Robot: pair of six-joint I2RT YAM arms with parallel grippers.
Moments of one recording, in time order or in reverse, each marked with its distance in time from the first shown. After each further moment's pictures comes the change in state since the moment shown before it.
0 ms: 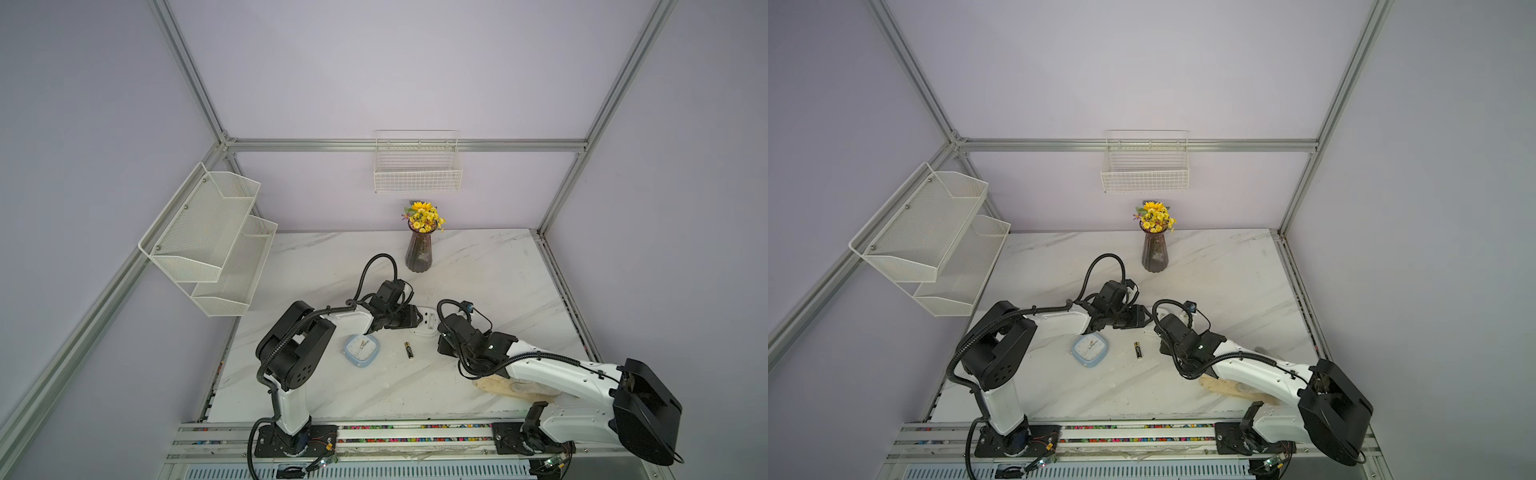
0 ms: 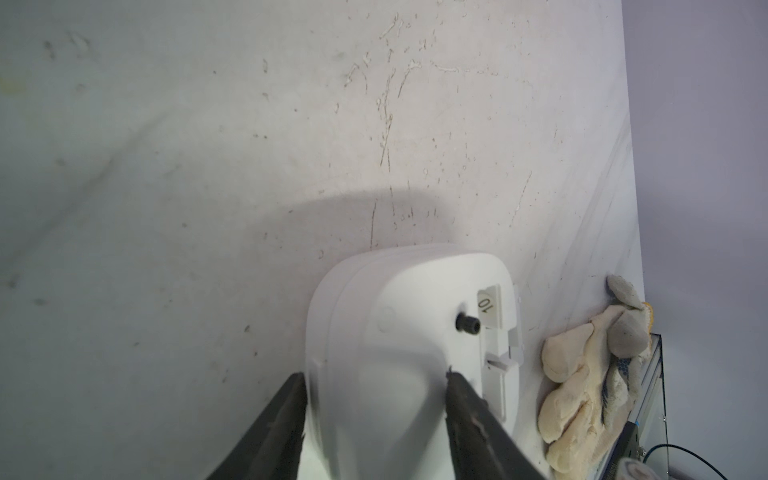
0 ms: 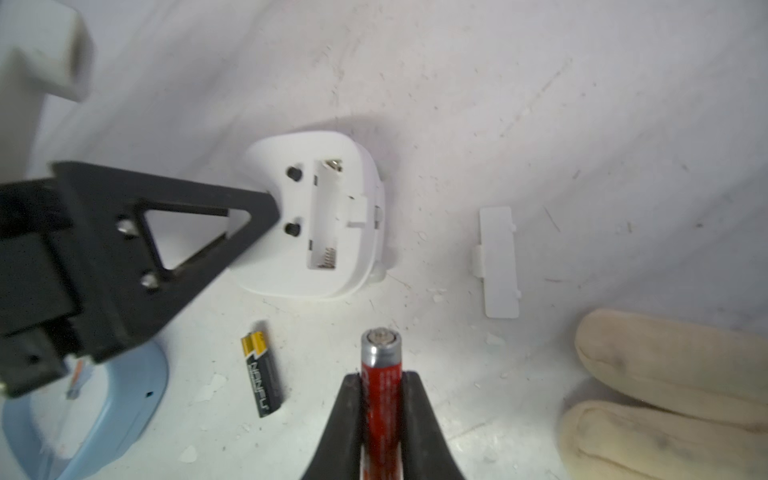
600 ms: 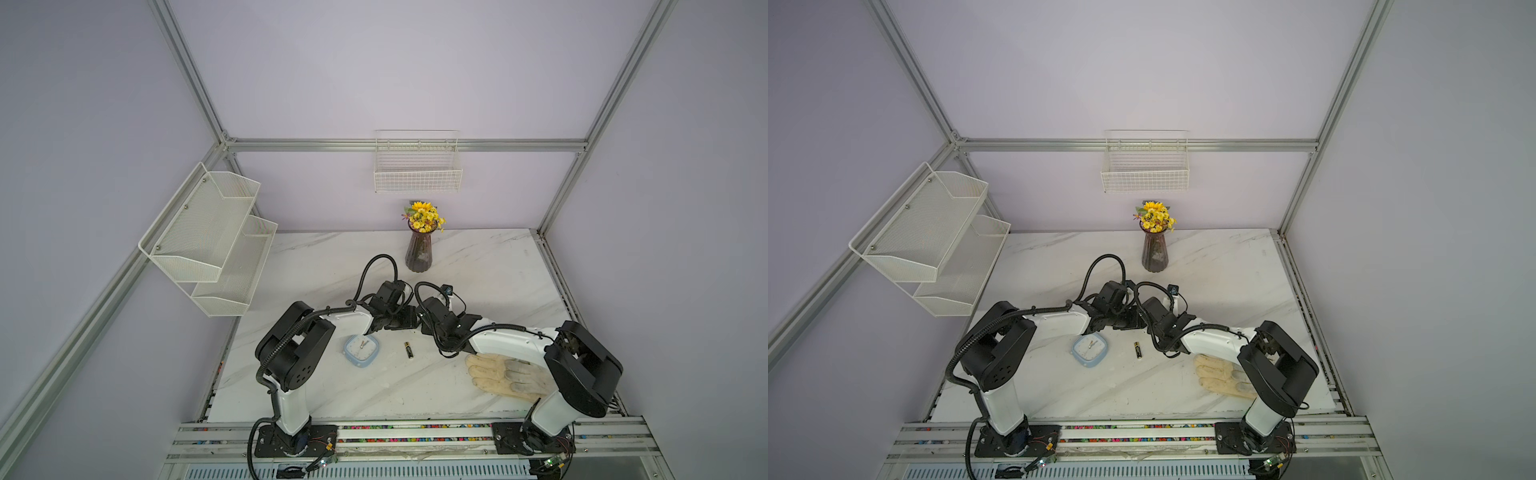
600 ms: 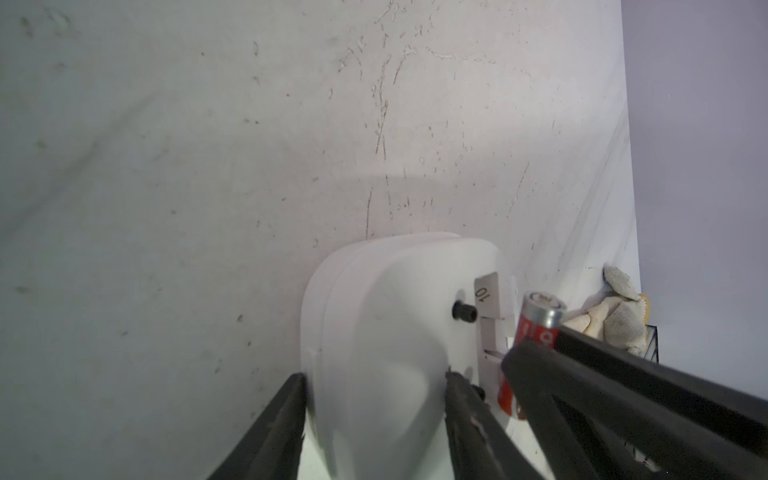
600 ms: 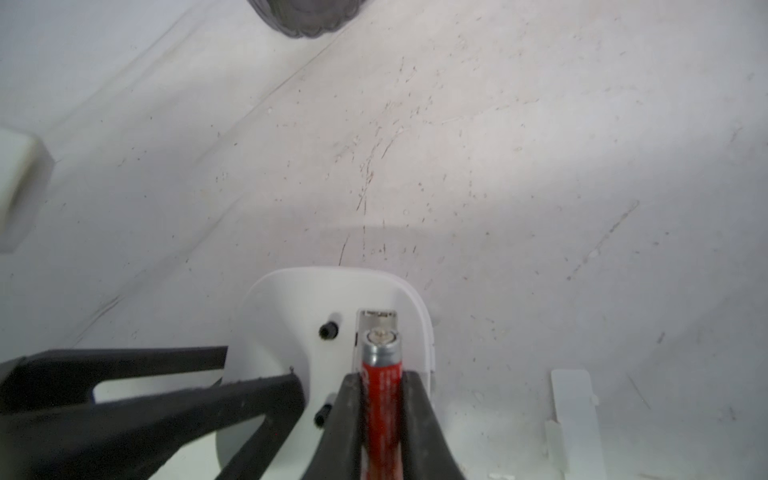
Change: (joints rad) left arm -0.001 -0.001 -0.002 -0.002 0.017 0.003; right arm -0.066 0.353 0.182 0.156 0.128 -0.131
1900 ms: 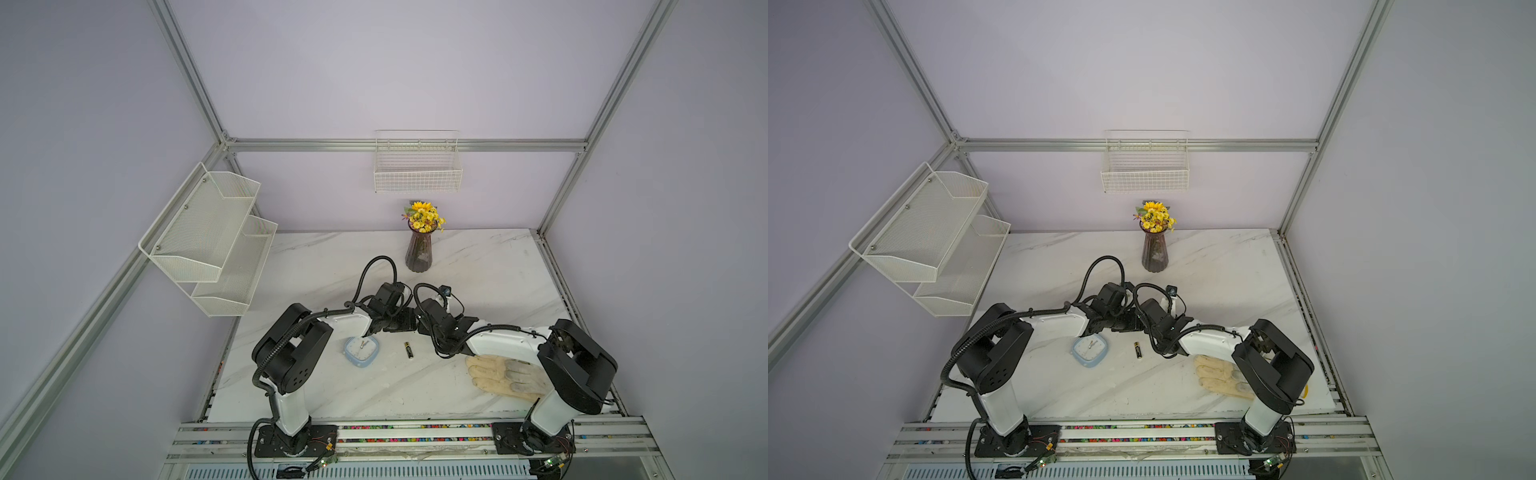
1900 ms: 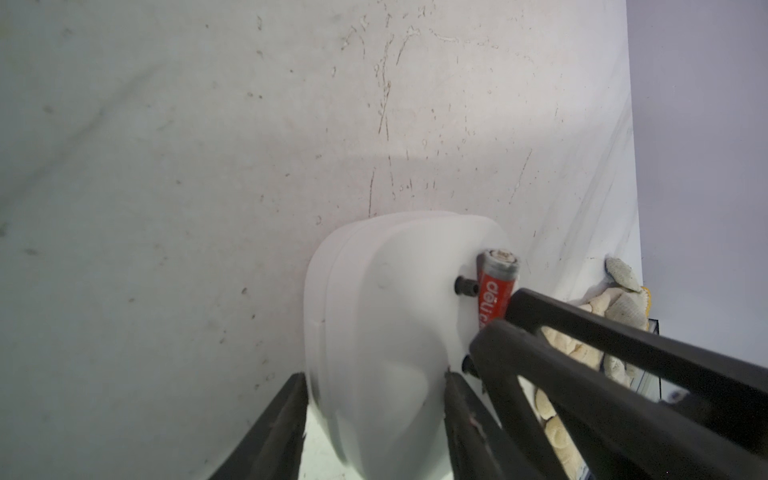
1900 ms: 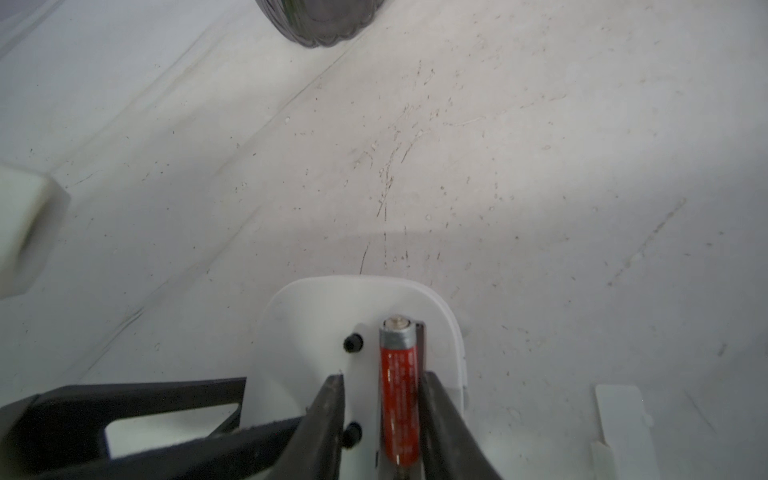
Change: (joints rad) left arm -0.003 -0.026 -0.027 -0.005 -0.007 0.000; right arm 0.026 0.022 -0.016 0.074 -0.002 0.029
